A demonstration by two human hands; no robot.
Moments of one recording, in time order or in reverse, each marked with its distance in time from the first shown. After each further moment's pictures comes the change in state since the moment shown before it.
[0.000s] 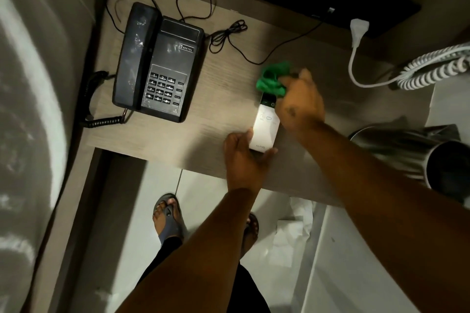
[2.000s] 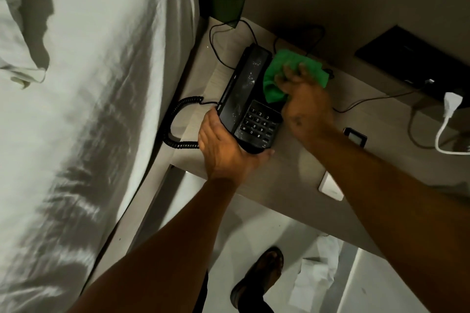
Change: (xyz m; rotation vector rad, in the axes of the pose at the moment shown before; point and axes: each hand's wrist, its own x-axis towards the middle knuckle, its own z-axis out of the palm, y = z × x) left_hand 0.114 -0.061 -0.176 0.194 0.241 -0.025; right_hand 0.025 -0.192 0.034 -0.210 -0.058 -0.424
